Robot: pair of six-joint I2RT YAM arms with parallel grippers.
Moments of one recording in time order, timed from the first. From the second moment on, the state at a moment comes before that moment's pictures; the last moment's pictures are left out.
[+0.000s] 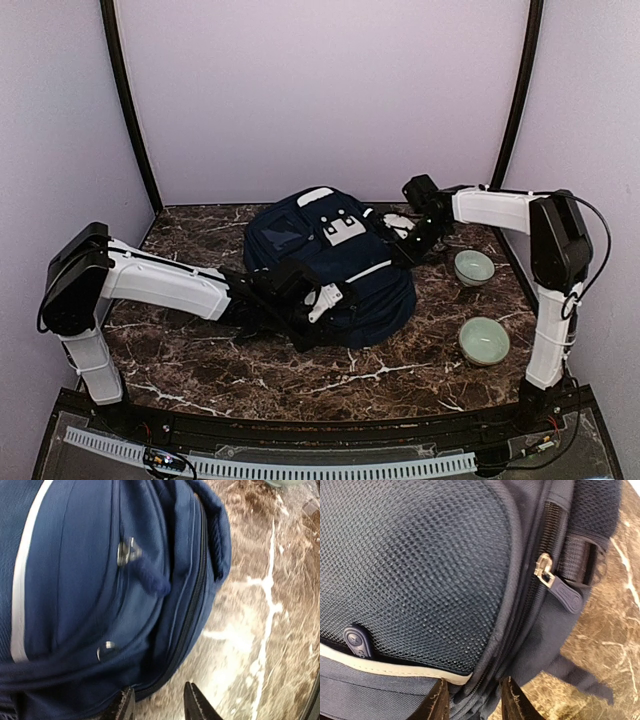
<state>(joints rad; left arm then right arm) -1.04 1.78 1.05 -0.16 0.02 0.02 0.45 1.99 1.53 -0.70 -0.13 -0.36</state>
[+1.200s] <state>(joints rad) -1.05 1.94 1.44 -0.46 -0.28 0.54 0.40 1.48 1.06 -0.63 -0.39 -0.35</state>
